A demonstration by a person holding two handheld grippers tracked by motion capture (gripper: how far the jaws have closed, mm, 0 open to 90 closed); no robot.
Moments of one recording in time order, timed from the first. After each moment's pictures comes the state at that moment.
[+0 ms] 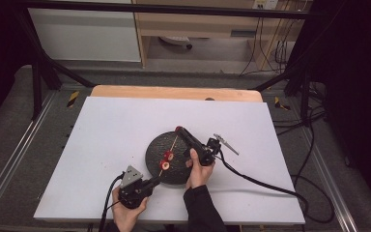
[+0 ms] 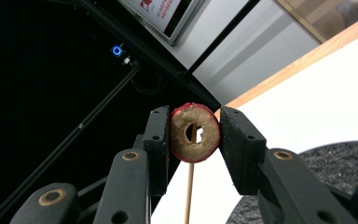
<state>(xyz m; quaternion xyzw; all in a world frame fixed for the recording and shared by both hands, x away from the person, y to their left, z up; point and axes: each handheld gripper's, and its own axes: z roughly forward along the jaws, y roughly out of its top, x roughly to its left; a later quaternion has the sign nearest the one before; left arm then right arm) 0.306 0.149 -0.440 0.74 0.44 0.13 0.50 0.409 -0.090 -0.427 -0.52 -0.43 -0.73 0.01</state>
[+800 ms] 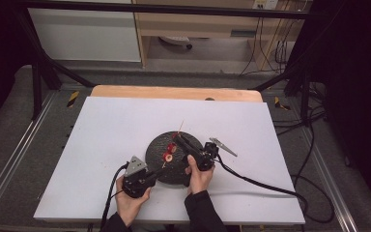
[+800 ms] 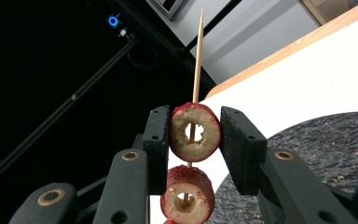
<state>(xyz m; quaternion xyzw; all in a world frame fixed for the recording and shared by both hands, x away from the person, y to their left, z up) 0.329 0.142 -0.433 0.75 0.42 0.13 0.49 0.398 -0.086 -0.432 -0.51 -0.49 -0.71 0.01</state>
